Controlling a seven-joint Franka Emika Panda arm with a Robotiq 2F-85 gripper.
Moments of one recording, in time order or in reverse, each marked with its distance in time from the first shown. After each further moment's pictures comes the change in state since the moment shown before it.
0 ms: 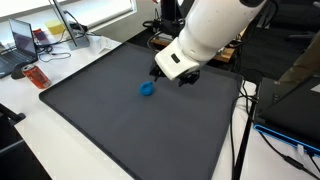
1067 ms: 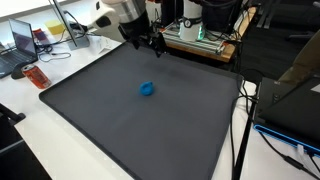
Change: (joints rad) arm -0.247 -0.167 -0.049 0.001 0.402 -0.198 0.038
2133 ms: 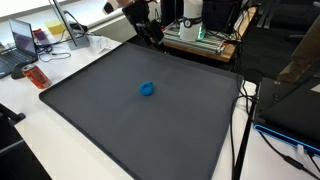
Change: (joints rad) arm -0.115 -0.312 -0.037 -0.524 0.387 0.397 0.000
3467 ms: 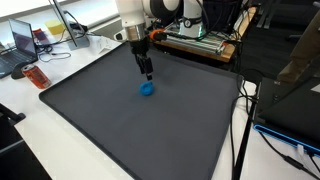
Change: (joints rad) arm -0.019 0.161 0.041 -0.257 0.143 0.768 -0.093
